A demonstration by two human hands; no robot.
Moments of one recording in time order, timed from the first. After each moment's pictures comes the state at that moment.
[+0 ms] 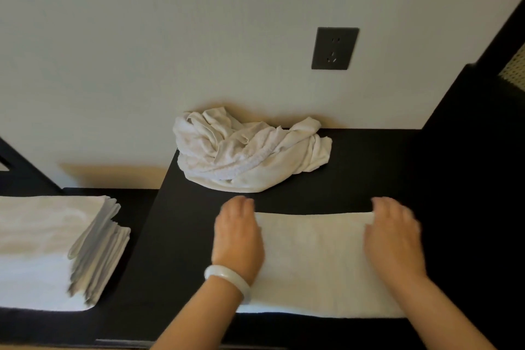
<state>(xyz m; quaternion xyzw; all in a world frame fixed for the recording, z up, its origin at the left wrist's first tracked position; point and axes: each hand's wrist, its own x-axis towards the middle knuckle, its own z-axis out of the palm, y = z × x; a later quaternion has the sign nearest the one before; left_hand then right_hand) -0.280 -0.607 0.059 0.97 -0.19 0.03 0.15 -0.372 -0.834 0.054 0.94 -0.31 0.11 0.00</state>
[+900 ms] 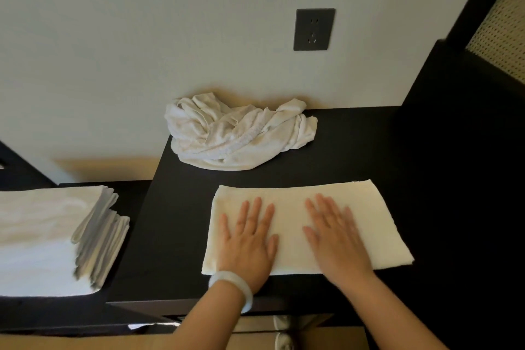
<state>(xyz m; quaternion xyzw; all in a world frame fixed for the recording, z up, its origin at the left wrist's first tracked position) -0.338 -0.595 0.013 0.96 -0.29 -0.05 0.03 -0.410 -0.779 0.007 0.99 -0.16 0.00 -0.04</state>
